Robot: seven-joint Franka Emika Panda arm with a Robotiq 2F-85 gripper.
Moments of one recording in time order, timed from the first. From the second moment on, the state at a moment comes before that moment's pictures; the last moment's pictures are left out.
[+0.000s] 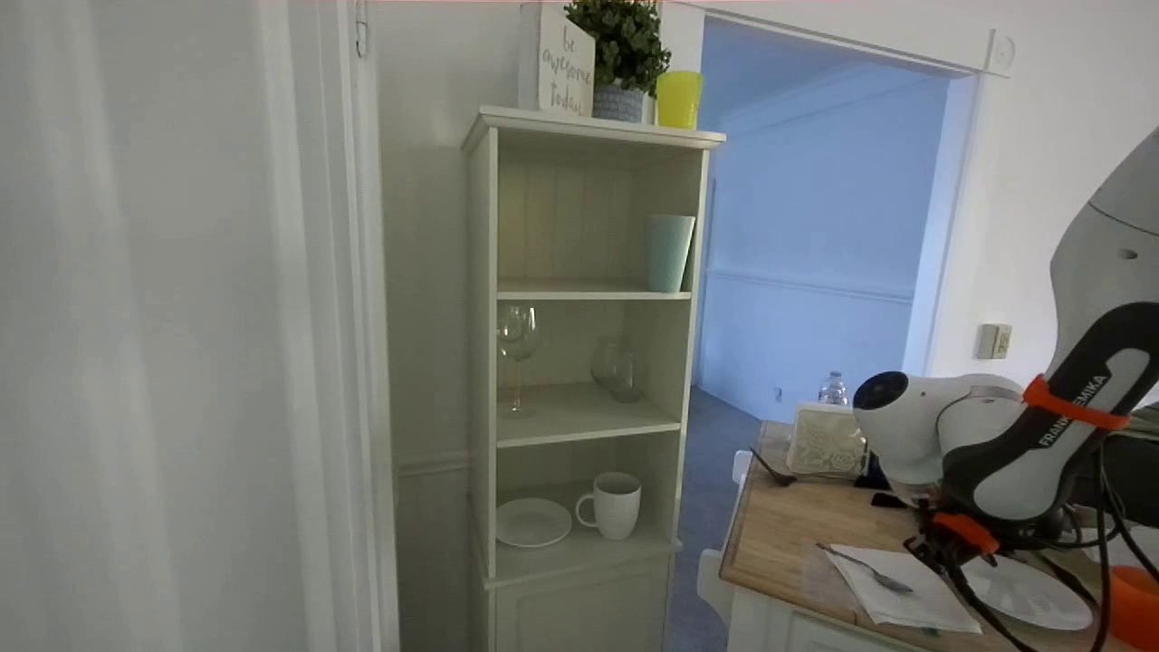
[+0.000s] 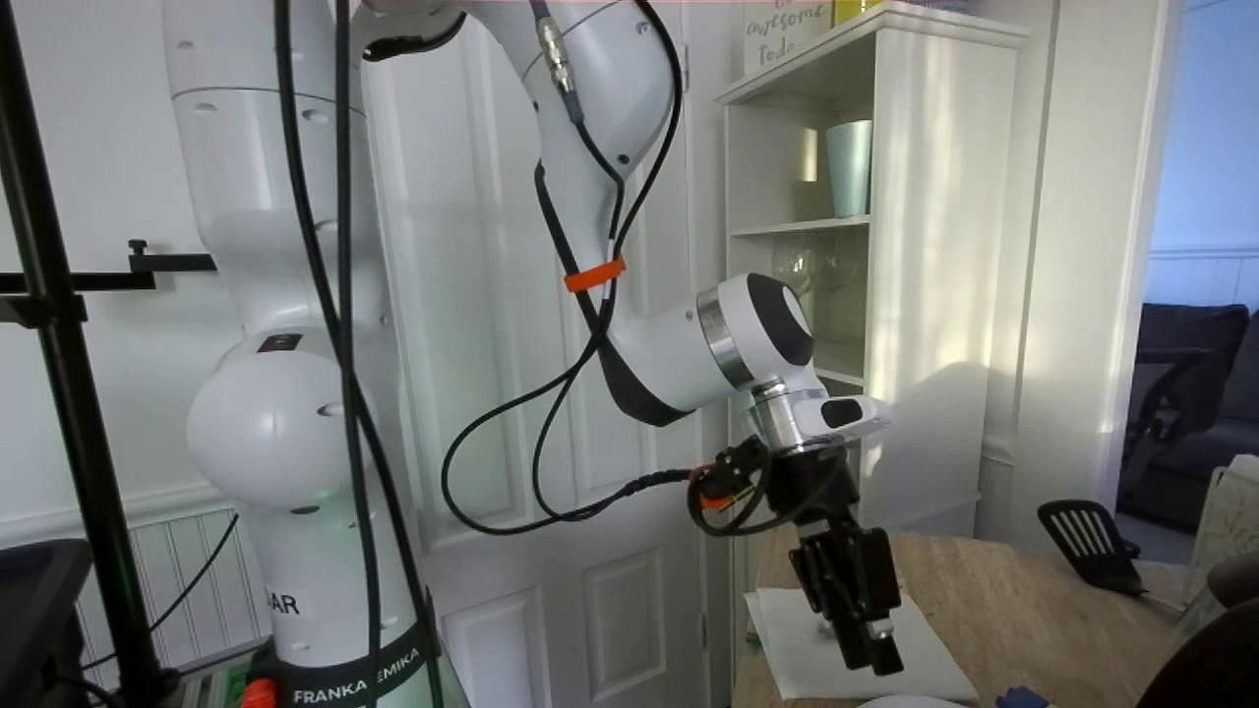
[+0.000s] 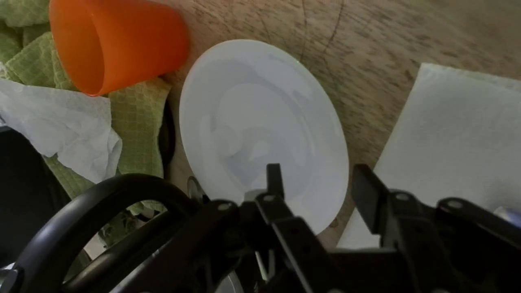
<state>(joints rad) -0.19 0.00 -0.16 -2.63 -1.07 2.38 0.95</state>
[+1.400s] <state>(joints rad) -0.20 0.09 -0.21 -2.63 -1.18 2.48 1.03</state>
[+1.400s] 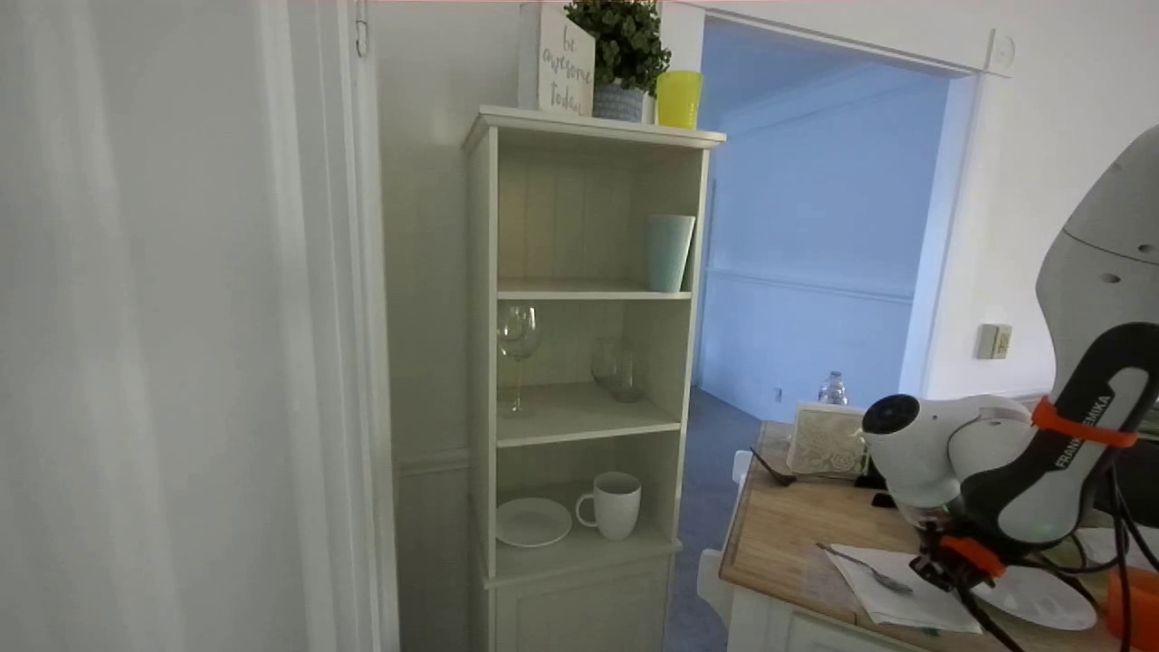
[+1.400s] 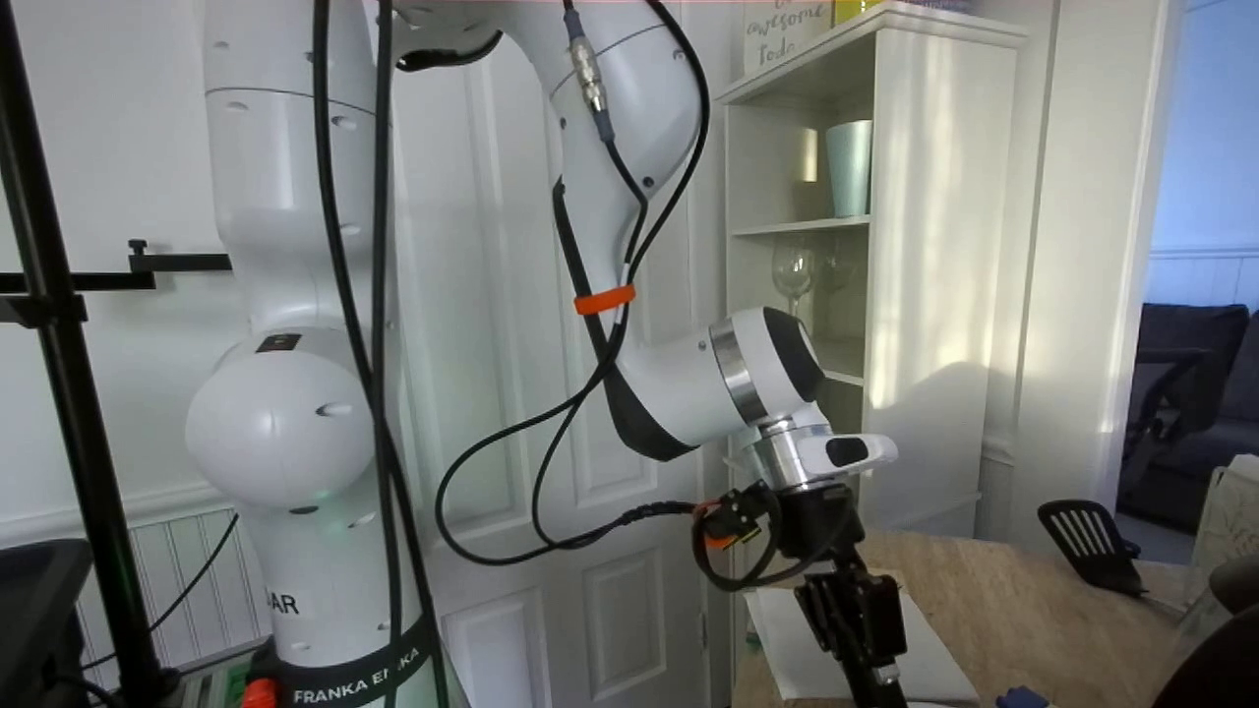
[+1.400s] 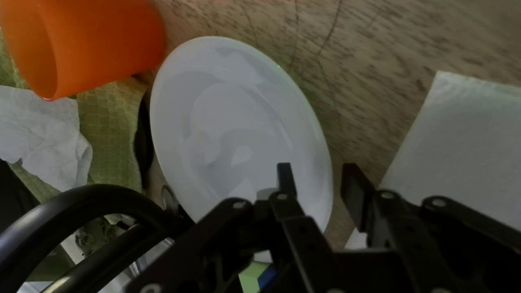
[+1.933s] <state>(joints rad) -0.21 0.10 -0.23 -2.63 -1.20 2.53 1.03</state>
